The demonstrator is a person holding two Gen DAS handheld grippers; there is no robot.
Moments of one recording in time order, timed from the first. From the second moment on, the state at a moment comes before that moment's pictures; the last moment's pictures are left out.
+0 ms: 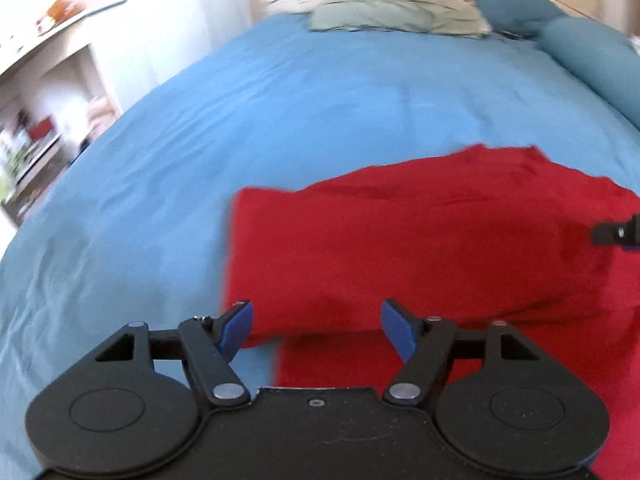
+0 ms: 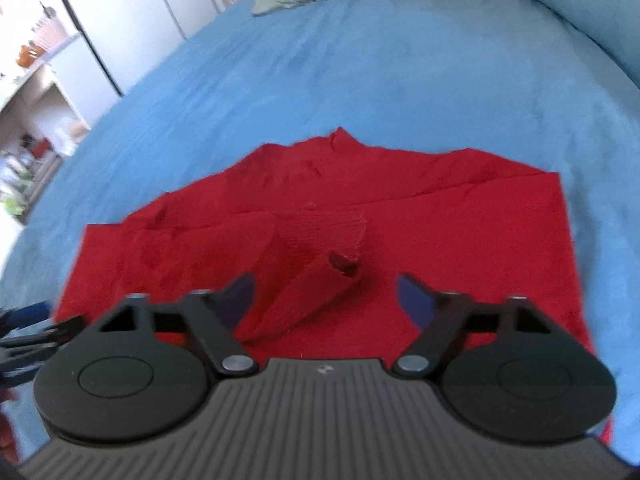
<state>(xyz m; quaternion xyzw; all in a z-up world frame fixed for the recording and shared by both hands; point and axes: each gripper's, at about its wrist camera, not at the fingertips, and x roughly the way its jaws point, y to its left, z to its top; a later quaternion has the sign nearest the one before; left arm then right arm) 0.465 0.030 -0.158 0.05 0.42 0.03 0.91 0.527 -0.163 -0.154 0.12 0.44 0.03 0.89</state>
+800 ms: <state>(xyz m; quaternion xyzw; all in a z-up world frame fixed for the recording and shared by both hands) 0.484 0.045 -0.189 0.04 0.43 0.02 0.90 0.508 -0.233 -0.111 -0.04 0.38 -0.13 0.92</state>
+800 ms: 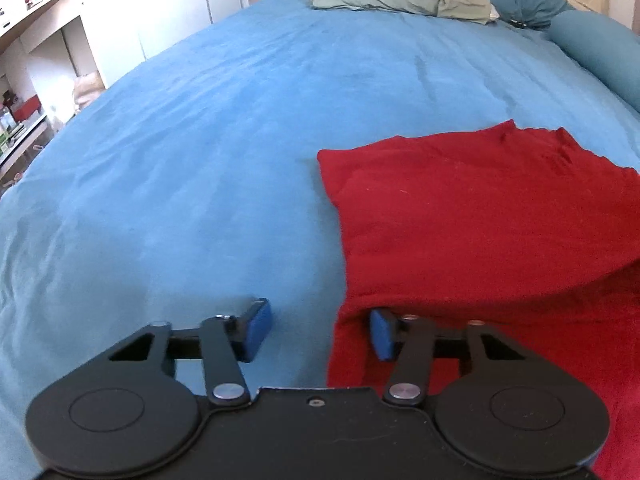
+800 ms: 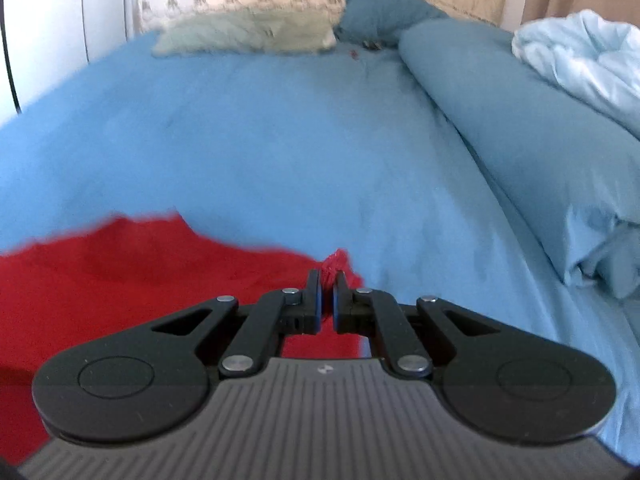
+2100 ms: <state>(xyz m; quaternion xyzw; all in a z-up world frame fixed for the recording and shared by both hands) 0.444 0.019 -0.129 0.04 0.41 -0.03 0.91 0.431 -0.261 -0.119 0.09 0.35 -0.06 0.93</state>
